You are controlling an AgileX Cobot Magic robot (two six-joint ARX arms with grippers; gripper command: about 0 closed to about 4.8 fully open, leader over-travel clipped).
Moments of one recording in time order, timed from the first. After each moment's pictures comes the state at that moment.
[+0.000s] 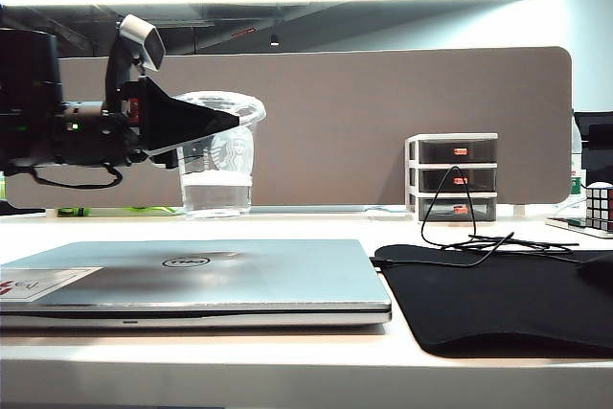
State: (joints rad) left arm -0.15 2.00 0.85 1.34 1.24 -0.22; right arm 0.06 0.00 0.01 -0.13 -0.55 0.05
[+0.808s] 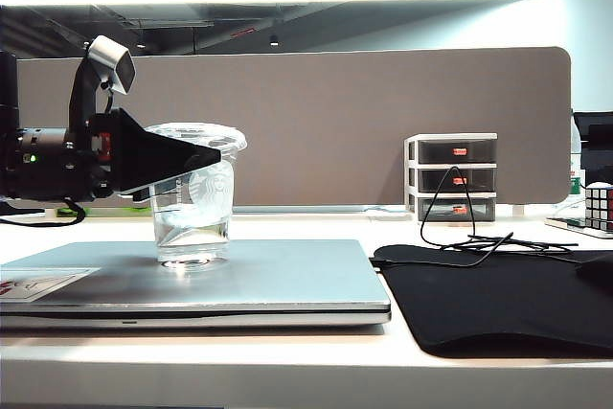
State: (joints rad) left arm -0.14 1.97 0.62 1.42 1.15 -0.12; right arm 0.06 0.00 0.01 -0.13 -0.56 0.05
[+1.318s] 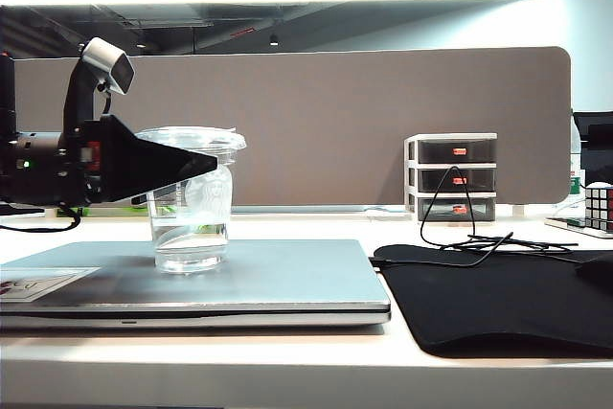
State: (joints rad) left arm -0.14 1.97 0.60 1.42 1.20 -0.06; right arm 0.06 0.00 0.01 -0.13 -0.56 0.05
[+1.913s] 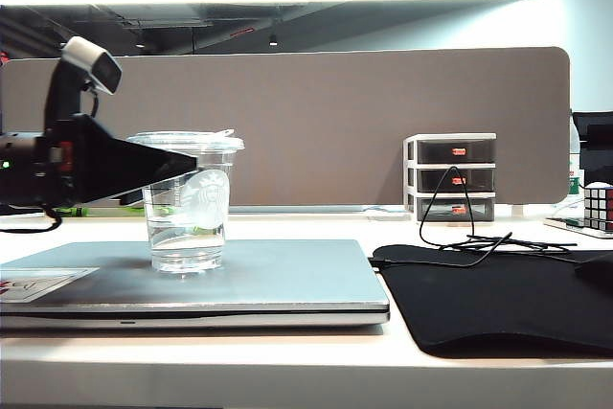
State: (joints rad) left arm -0.09 1.97 0.60 1.42 1.30 -0.06; right arm 0.06 0.00 0.01 -0.13 -0.58 0.05
